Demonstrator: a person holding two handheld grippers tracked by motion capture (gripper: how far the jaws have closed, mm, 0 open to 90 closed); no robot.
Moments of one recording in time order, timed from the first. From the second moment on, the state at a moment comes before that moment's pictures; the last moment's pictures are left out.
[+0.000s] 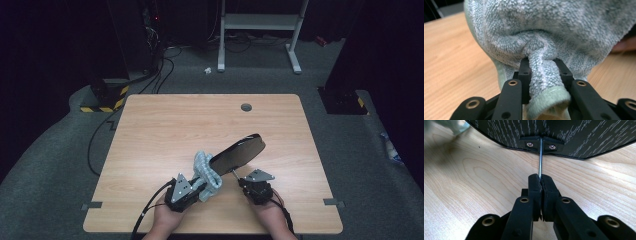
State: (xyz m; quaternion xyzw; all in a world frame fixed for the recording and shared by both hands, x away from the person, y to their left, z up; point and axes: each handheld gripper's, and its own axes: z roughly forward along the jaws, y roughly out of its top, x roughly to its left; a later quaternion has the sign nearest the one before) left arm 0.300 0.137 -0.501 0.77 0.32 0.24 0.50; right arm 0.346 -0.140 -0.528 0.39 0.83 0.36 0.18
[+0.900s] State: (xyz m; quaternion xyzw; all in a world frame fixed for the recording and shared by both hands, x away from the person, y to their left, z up) left arm 0.308 0.132 -0.504 0.76 0.32 0.28 0.50; right arm 0.346 -0.139 -0.528 0.39 0.83 0.36 0.18
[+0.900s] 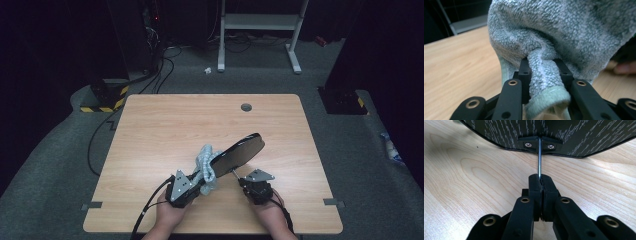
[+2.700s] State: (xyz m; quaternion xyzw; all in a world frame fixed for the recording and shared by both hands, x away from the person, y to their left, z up) left arm 0.324 0.136 -0.503 0.76 0.38 0.15 0.50; right arm 0.347 -0.138 -0.528 0.40 0.82 0.35 0.20
